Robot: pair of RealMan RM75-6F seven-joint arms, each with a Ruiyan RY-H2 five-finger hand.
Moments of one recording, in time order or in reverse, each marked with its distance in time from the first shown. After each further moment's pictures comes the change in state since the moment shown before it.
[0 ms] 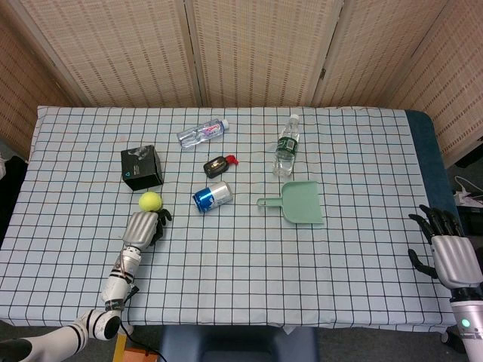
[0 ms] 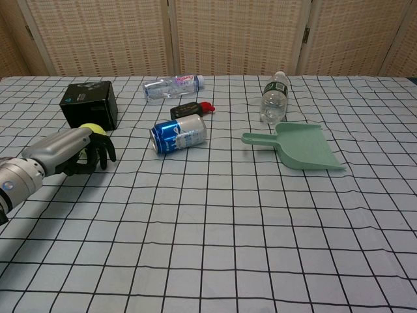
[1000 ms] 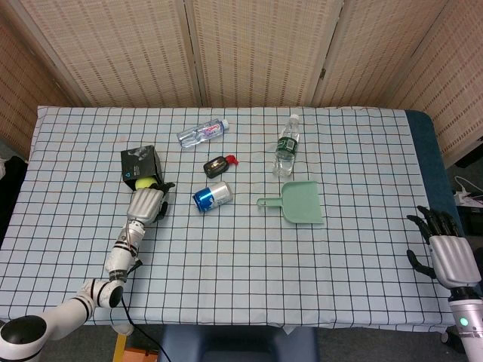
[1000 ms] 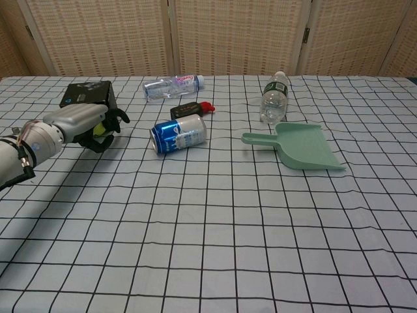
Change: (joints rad) left arm -0.175 0.006 -0.044 0.169 -0.045 -0.166 0.065; right arm 0.007 -0.001 -0.004 0.002 0.009 -0.021 -0.002
